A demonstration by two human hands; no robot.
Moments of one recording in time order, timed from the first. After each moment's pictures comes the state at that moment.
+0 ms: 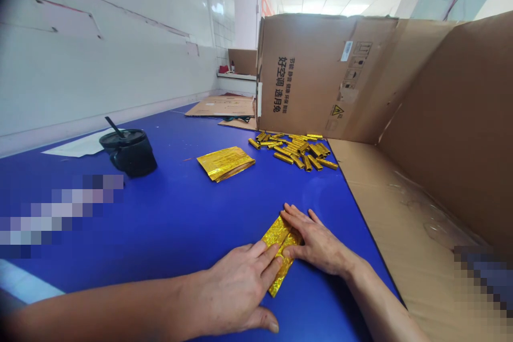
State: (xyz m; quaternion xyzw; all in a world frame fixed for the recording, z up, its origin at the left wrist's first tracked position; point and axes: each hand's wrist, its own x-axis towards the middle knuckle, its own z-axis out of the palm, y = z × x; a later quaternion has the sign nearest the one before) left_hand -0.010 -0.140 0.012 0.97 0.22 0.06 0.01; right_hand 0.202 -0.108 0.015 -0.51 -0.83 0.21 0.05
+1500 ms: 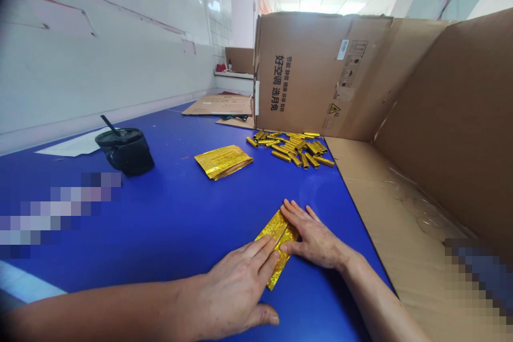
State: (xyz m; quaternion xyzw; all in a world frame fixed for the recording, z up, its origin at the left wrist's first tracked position) left_hand -0.010 -0.148 0.006 0.96 0.26 0.06 0.07; right_hand 0.200 -0.108 0.016 -0.53 -0.83 0.20 0.02
